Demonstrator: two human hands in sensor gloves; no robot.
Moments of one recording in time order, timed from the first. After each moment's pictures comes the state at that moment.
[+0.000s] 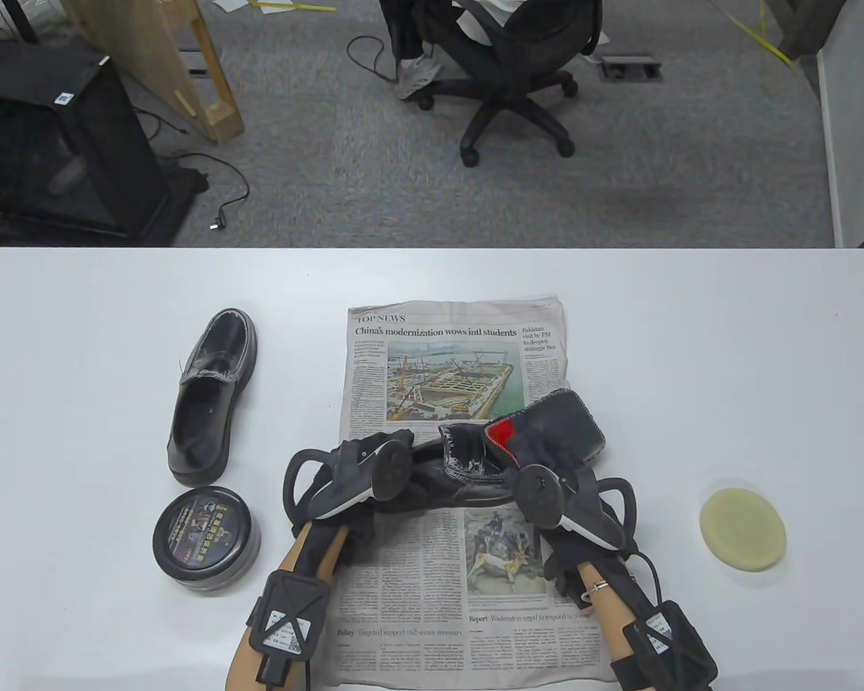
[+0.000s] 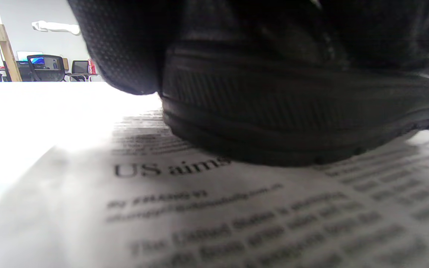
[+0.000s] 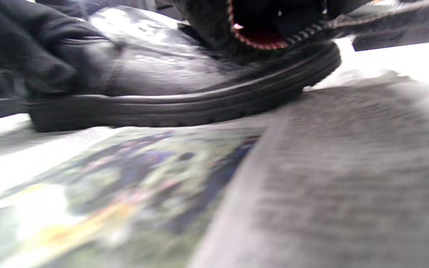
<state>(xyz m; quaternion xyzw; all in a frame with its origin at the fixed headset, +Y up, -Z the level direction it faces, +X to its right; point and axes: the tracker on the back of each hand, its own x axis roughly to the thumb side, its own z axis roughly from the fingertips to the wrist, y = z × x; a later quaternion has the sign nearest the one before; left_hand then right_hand) -0.113 -0.755 -0.302 -0.04 -0.14 0.00 0.99 0.132 -0.750 -0.257 0.14 0.03 0.99 0.07</state>
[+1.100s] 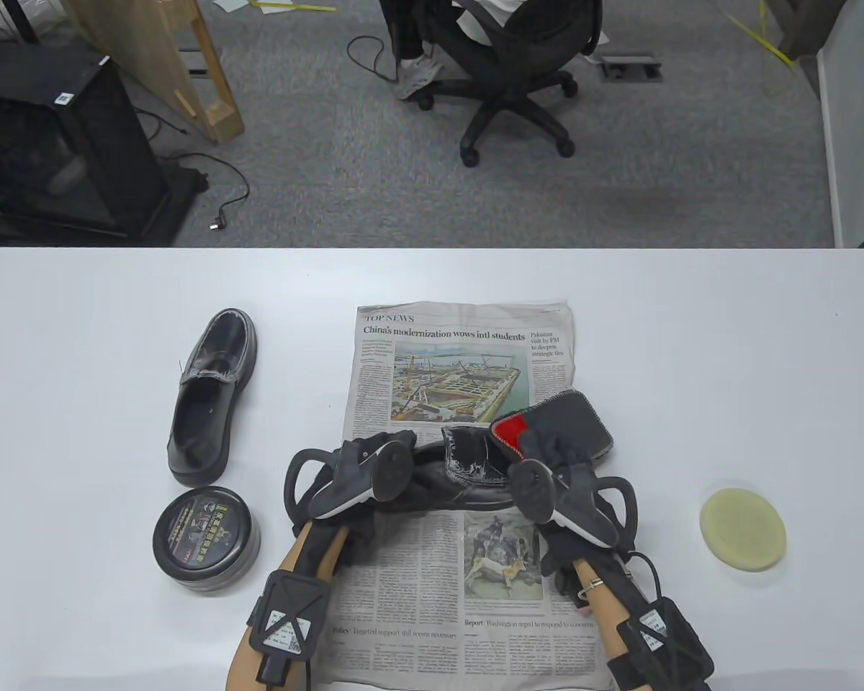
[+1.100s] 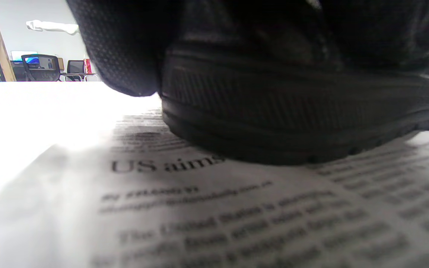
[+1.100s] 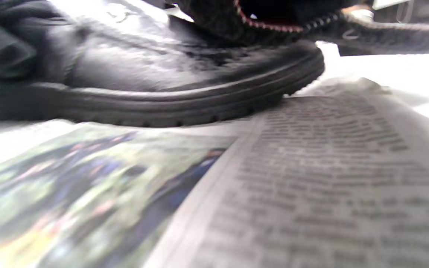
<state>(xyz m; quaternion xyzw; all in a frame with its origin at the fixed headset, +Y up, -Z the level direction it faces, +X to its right) -0.113 -0.755 -0.302 -0.04 -0.15 0.00 0.99 0.127 -0.749 -0.261 0.10 0.02 0.99 0.00</state>
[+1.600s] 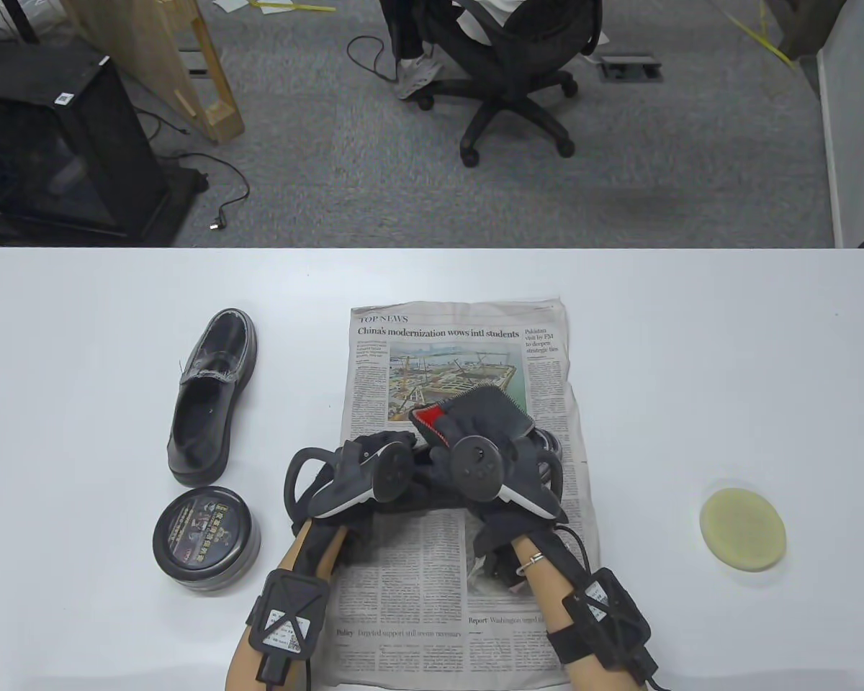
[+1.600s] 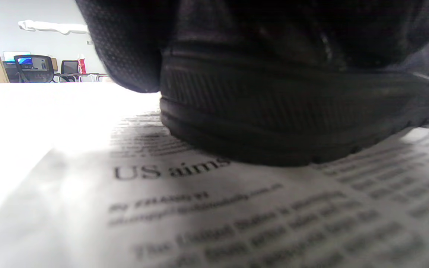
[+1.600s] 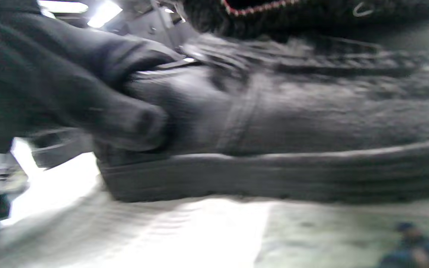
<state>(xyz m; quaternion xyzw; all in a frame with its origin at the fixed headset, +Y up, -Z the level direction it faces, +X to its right) -0.111 -0.755 -0.302 -0.04 -0.16 0.00 0.99 0.066 -0.735 -0.303 0.14 0.05 0.98 0.13</state>
